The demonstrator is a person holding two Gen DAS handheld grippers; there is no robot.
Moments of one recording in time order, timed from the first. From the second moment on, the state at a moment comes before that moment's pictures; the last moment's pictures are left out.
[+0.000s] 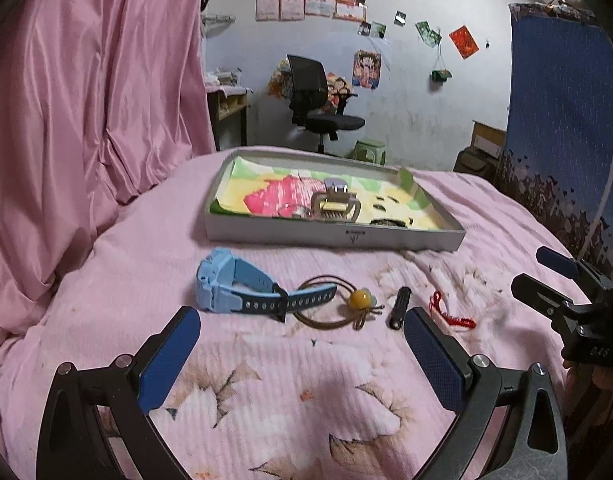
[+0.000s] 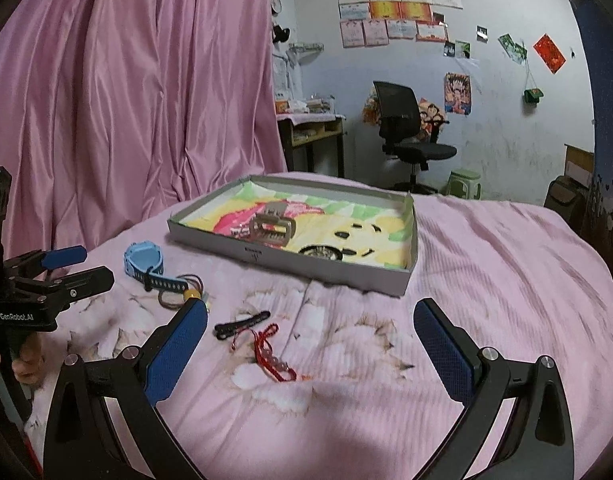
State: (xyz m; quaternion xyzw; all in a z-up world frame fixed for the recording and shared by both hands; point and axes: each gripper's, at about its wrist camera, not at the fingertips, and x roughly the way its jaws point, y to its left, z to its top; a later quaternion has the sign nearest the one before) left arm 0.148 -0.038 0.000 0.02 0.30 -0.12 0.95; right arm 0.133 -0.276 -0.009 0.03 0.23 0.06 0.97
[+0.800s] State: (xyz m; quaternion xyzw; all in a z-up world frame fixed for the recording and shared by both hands) left arm 0.169 -0.053 -0.023 0.03 0.37 -0.18 0.91; right arm 0.158 -0.258 -0.040 -0.01 0.34 0.08 0.94
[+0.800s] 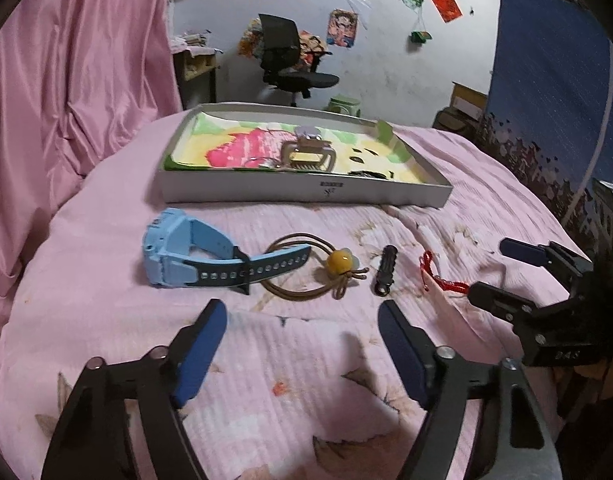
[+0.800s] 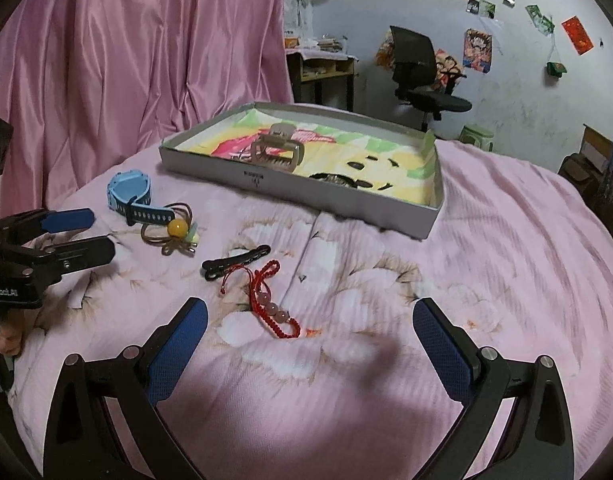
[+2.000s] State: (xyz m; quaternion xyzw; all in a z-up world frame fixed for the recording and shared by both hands) left arm 0.215 -0.093 -0.050 0.06 0.43 -0.24 0.87; right arm 0.175 -0.242 -0.062 -0.01 0.40 0.12 0.91
